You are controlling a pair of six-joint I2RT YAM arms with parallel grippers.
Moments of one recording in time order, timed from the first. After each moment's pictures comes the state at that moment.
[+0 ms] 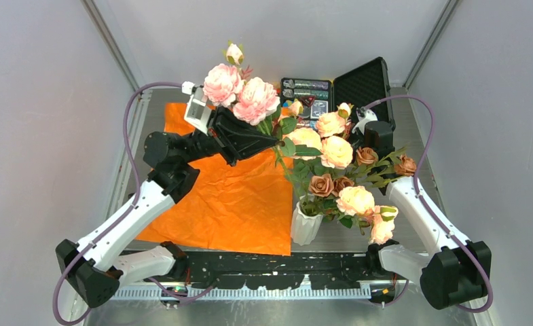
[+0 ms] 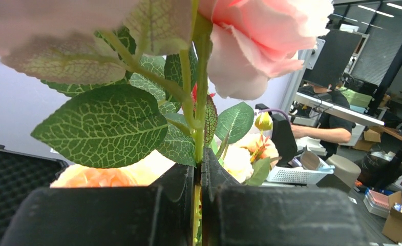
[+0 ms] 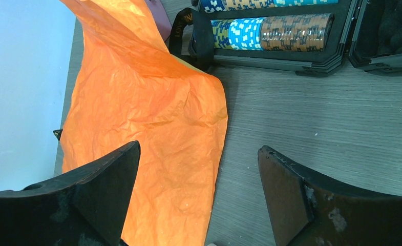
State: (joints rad) left arm -0.67 1.08 1.10 0.68 0.76 -0.74; right arm 0.22 1.09 0.84 -0.21 -0.27 0.55
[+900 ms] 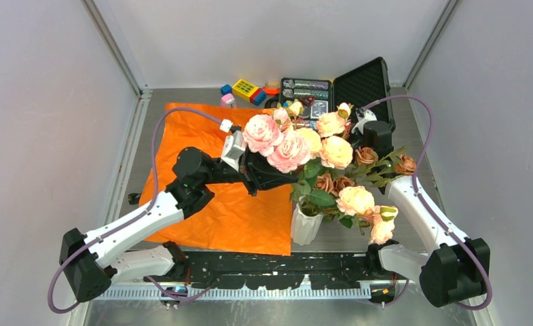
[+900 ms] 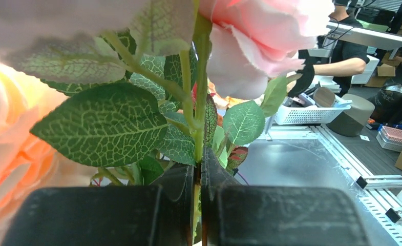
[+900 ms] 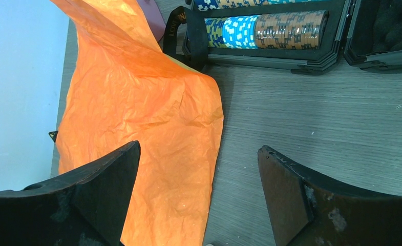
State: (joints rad) left arm -0.86 1.07 0.90 0.62 0.76 -0.39; right arm 0.22 1.11 0.84 -0.21 -0.26 0.55
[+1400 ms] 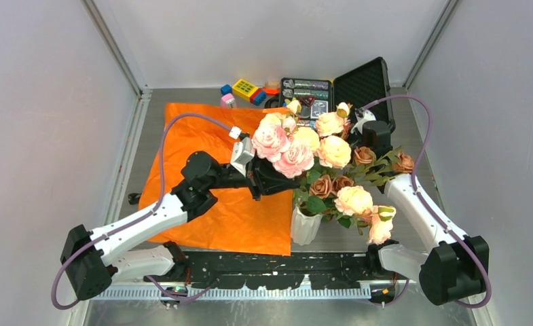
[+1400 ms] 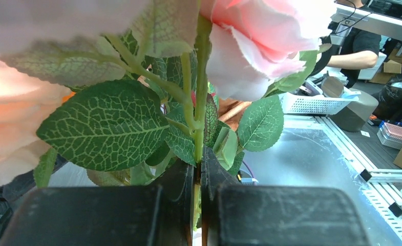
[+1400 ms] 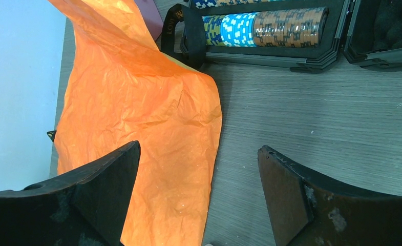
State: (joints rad) left arm -0.88 1.08 0.82 0.61 0.73 -0.36; right arm 0.22 1.12 0.84 -0.21 -0.26 0.55
